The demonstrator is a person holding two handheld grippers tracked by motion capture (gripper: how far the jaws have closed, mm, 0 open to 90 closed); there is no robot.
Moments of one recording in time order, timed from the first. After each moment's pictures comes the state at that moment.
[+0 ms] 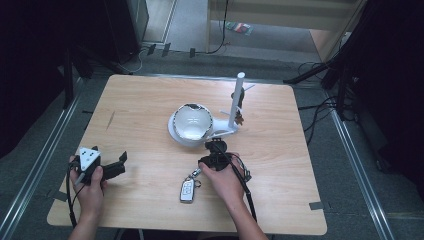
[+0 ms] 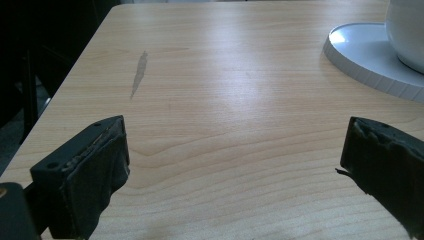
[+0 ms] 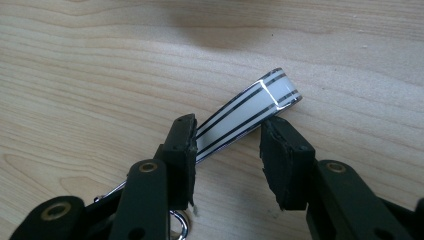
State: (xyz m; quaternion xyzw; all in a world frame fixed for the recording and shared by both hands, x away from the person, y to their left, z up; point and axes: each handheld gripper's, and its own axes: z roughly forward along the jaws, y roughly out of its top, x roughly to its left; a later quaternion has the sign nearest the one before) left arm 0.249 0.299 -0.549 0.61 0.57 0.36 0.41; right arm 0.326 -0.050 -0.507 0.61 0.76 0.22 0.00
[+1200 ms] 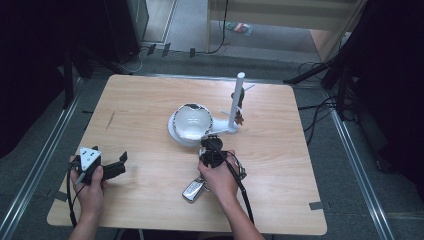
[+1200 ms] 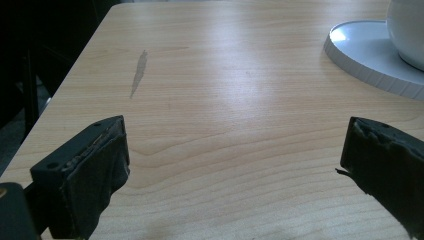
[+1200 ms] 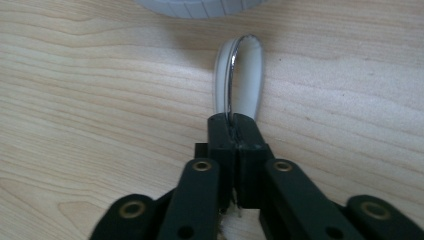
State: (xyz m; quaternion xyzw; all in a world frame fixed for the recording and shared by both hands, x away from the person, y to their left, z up) left arm 0.249 0.299 -0.549 0.62 0.57 0.36 0.41; right arm 0.331 -0.037 -0.506 0.61 0.76 0.22 0.03
